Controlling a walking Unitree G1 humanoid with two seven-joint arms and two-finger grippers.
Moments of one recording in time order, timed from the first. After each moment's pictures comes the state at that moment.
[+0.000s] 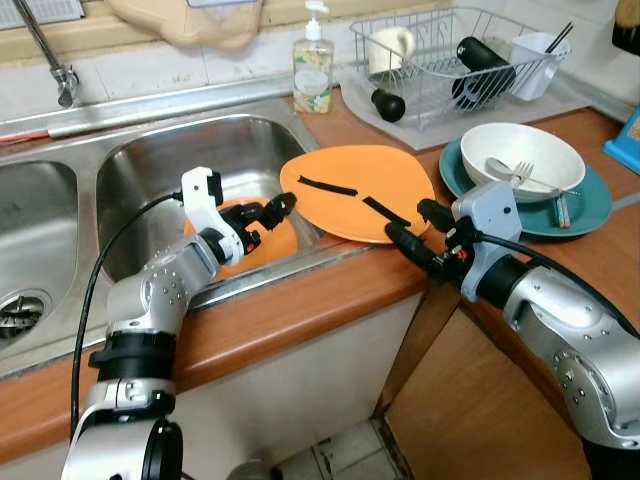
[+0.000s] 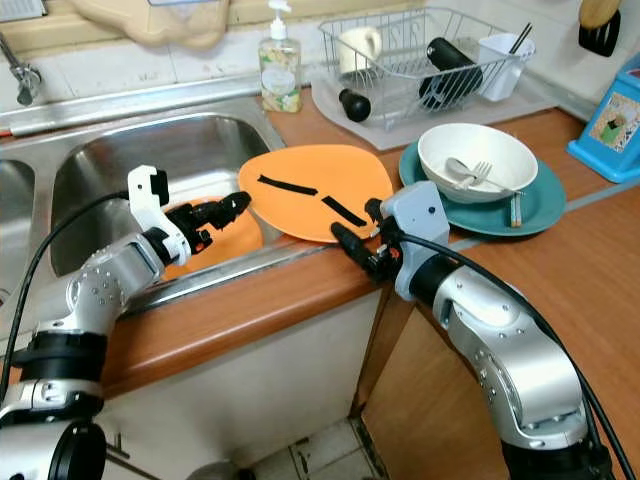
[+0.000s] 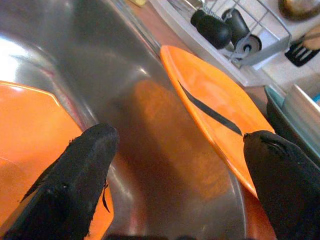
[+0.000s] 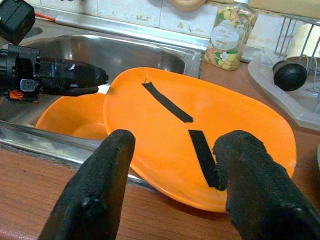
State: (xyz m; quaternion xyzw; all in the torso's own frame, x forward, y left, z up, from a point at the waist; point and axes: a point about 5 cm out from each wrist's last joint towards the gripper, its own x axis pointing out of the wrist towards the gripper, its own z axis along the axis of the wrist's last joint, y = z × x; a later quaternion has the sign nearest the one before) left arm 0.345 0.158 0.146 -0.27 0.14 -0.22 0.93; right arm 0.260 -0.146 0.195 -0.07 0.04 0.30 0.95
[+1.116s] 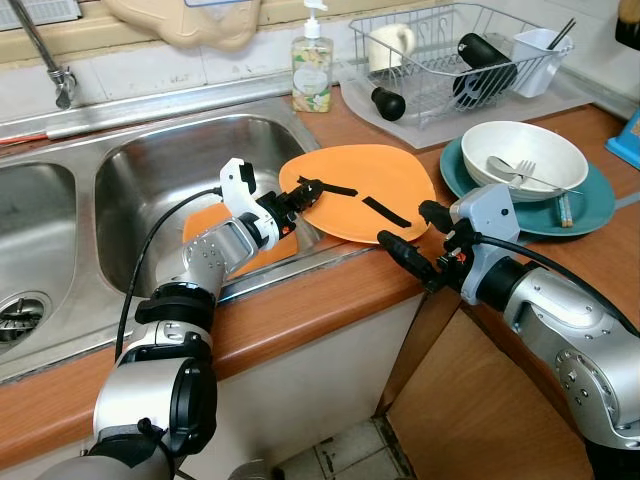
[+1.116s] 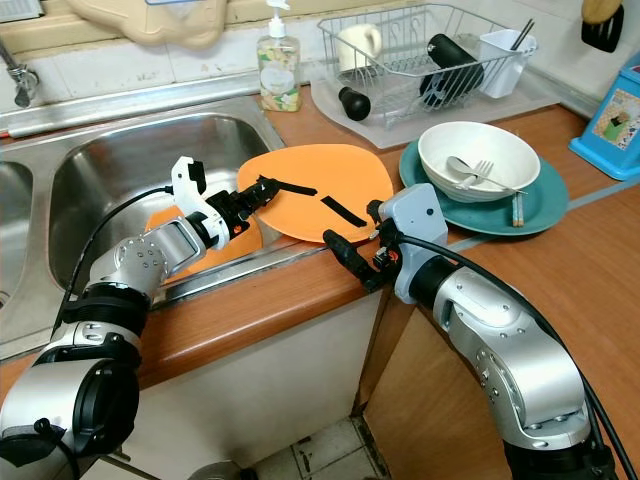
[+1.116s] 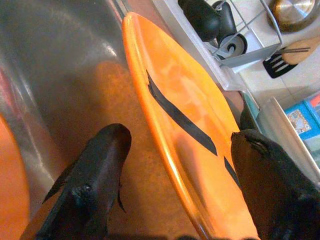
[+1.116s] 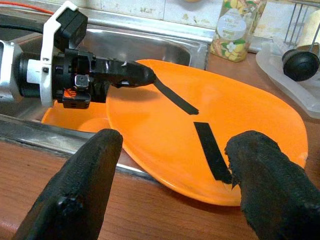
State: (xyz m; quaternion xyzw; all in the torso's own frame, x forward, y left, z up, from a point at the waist) left arm 0.376 0.119 0.142 -0.37 0.18 -0.24 0.88; right arm 0.259 -0.146 0.193 -0.07 0.05 0.31 0.95
